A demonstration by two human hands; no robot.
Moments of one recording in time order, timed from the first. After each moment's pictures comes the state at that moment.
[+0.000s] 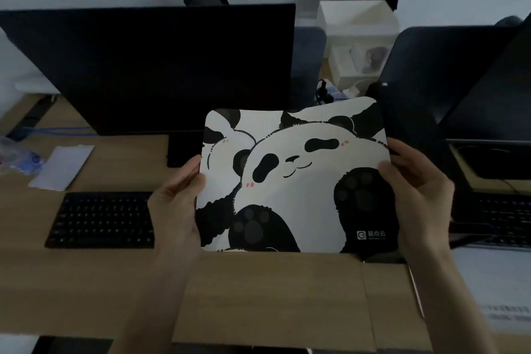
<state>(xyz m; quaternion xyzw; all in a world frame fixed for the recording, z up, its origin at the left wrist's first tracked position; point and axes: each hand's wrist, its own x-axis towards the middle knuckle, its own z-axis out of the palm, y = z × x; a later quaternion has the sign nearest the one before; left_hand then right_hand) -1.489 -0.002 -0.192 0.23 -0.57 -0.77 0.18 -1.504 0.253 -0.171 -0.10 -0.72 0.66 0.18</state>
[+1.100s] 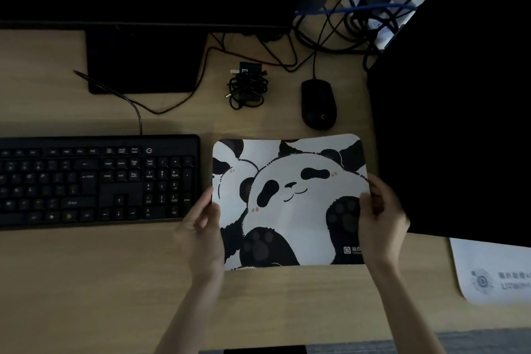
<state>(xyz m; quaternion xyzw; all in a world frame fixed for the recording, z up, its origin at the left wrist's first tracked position) -1.485 0.020 -0.442 0.38 -0.65 -0.64 0.12 -1.502 0.237 -0.411 -0.24 -0.88 0.39 0.11</state>
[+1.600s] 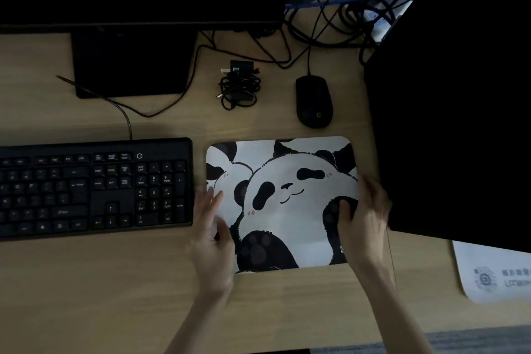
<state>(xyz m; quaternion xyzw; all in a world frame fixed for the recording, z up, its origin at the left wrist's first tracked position) -1.476 0.034 -0.445 0.23 -0.82 -0.52 0.11 -1.504 0.229 -0.433 -0.22 -0.94 0.28 0.01</state>
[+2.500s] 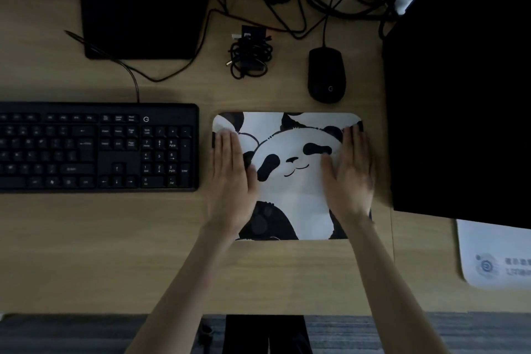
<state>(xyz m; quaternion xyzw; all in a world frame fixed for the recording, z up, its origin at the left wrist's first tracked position) -1.509 0.040 -0.457 0.05 -0.97 -0.23 -0.01 -1.530 0.222 -0.457 -0.10 -0.97 0.21 -0.01</state>
